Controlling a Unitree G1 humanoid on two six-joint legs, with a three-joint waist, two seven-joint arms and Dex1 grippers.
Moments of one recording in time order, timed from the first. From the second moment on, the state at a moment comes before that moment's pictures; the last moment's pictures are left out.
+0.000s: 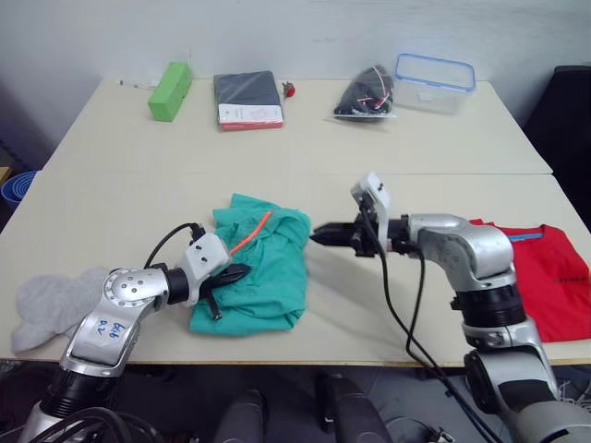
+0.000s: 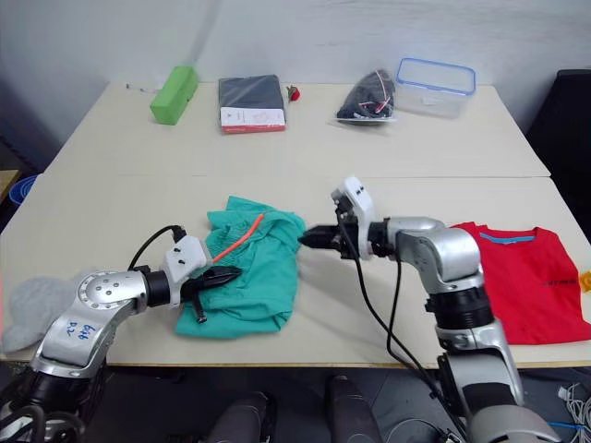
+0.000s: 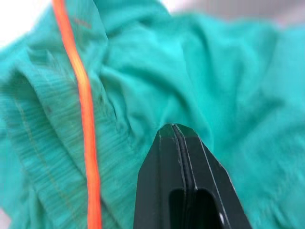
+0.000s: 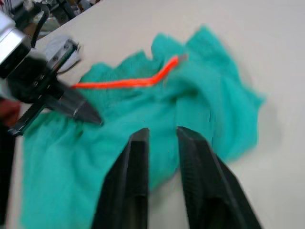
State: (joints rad) left arm -0.21 0.67 -0.02 -0.28 -0.21 0.48 -0.79; right arm -0.70 -0.45 0.06 -0.02 0.51 1.11 0.94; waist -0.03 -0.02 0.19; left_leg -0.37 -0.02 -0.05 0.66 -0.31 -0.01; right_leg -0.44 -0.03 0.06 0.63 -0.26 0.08
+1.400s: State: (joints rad) left arm -0.22 0.64 0.06 -0.29 -0.31 0.53 -0.72; right arm -0.75 -0.16 0.06 0.20 0.58 1.27 0.67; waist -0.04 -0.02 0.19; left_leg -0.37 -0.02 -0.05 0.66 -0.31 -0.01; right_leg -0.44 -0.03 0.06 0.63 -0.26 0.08
